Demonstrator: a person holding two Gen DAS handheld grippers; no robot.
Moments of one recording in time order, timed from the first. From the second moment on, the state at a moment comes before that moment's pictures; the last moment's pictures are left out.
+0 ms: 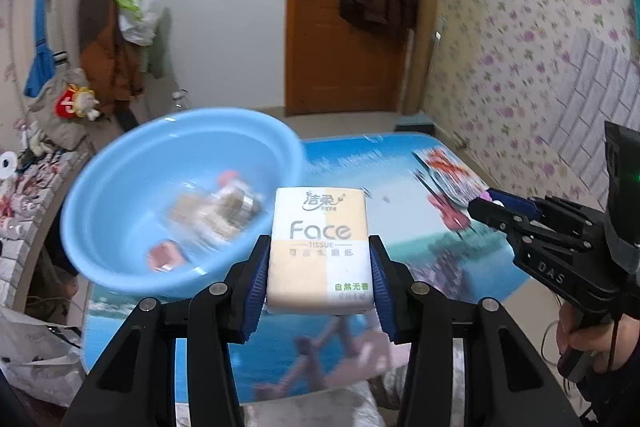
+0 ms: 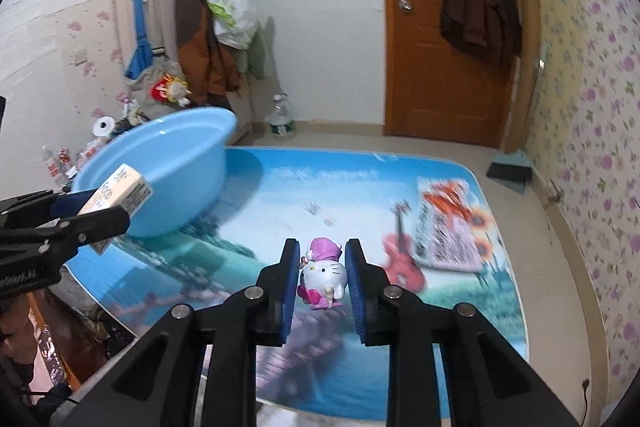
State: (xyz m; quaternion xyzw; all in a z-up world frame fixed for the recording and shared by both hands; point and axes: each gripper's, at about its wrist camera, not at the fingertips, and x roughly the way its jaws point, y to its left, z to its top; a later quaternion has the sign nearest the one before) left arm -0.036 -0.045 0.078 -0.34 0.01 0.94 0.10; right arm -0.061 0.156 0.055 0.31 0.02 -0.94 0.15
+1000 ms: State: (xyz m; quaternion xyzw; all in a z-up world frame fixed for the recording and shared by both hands) left arm -0.064 -0.182 0.082 -0.31 -0.06 0.95 -0.02; right arm -0.116 -0.034 0.088 0.27 0.03 -0.92 0.27
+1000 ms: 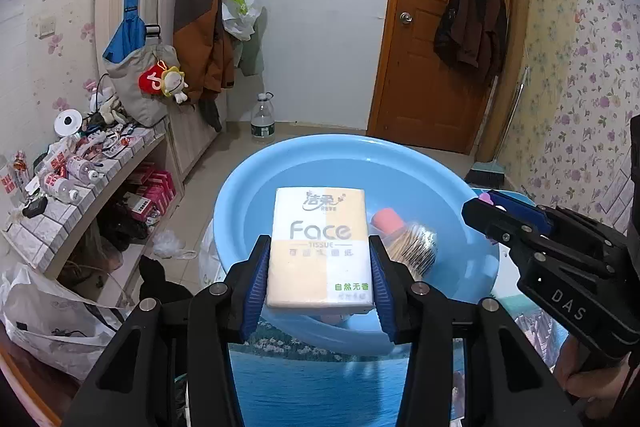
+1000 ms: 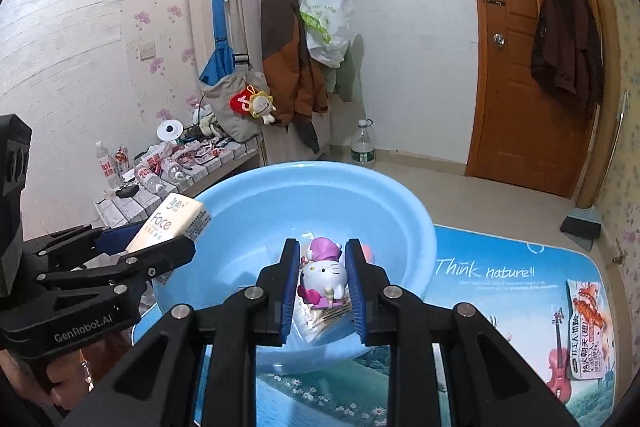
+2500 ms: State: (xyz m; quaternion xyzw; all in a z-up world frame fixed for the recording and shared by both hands) left arm -0.079 -0.158 0.057 -0.33 -0.03 0.94 -0.05; right arm -0.130 -0.038 0.051 0.32 0.03 -0.91 0.26
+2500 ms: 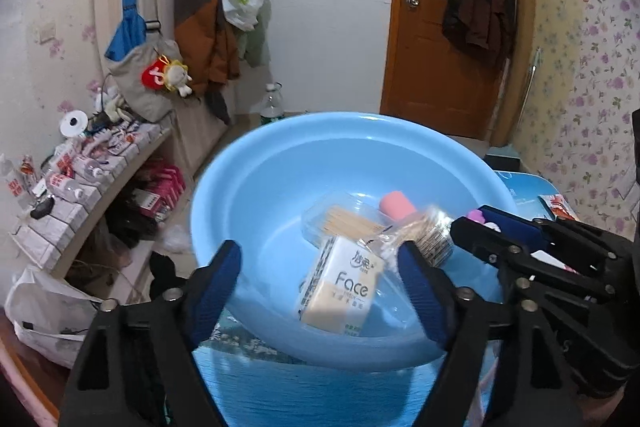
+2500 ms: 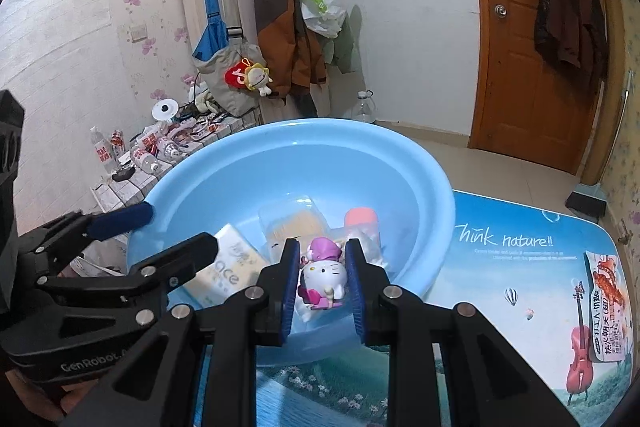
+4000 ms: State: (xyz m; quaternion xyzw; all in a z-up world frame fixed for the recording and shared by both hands) left arm -0.055 -0.182 0.073 -0.30 -0.07 0.95 -0.08; right arm -0.123 -0.032 0.067 0.30 0.03 -0.92 0.24
